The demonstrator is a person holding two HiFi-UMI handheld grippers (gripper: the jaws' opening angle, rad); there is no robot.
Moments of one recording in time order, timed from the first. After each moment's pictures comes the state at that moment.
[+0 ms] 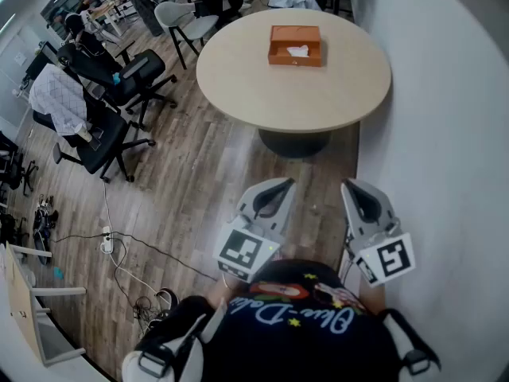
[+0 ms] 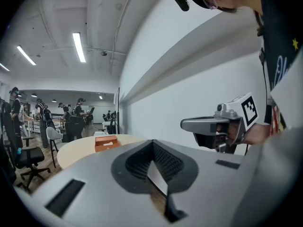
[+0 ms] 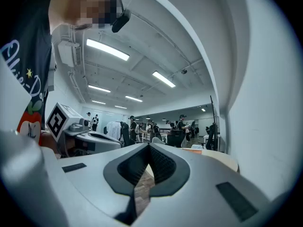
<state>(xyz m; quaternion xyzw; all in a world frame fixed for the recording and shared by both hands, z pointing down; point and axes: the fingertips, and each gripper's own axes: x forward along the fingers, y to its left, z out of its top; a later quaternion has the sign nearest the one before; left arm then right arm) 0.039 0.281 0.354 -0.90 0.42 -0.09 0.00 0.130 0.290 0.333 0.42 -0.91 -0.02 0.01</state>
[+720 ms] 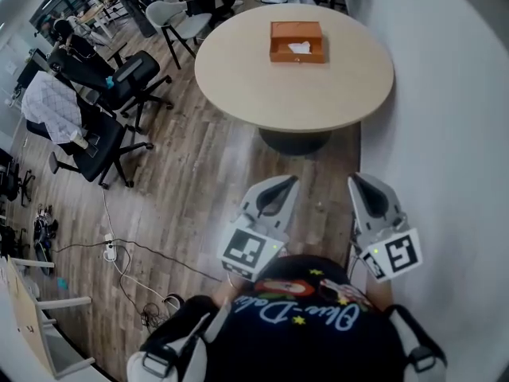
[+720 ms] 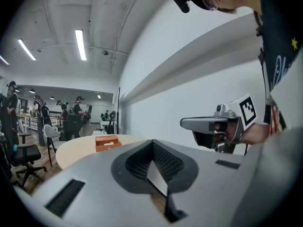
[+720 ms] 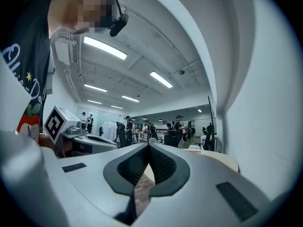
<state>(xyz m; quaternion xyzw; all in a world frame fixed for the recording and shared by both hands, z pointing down) 0.003 0.262 0.356 -0.91 0.41 -0.06 -0.02 0.099 0.270 0.331 0.44 -0.90 -0.01 0.01</state>
